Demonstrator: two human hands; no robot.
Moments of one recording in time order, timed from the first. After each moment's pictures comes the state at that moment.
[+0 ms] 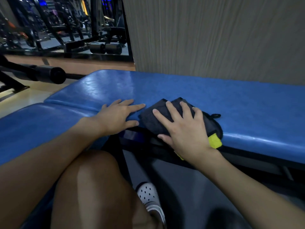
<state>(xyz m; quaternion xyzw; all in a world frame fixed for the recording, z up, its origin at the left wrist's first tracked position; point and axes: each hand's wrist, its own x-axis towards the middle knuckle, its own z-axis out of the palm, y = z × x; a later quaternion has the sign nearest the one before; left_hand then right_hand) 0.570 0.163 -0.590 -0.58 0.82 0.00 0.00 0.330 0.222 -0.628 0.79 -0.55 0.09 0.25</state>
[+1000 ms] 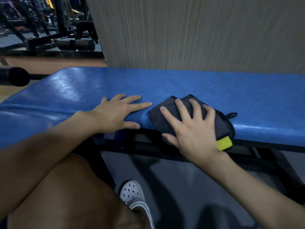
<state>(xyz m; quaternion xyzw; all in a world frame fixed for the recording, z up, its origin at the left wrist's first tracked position) 0.499 0.164 -0.585 -0.45 0.89 -0.06 0.06 0.259 0.256 -0.638 0.72 -0.61 0.13 0.30</state>
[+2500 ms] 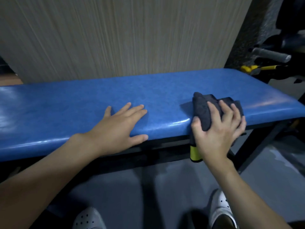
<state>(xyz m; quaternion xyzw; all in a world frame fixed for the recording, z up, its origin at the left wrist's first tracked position) 0.318 0.202 -0.591 -0.33 0.94 0.01 0.00 0.078 0.307 -0.676 0.35 -0.77 0.41 0.35</state>
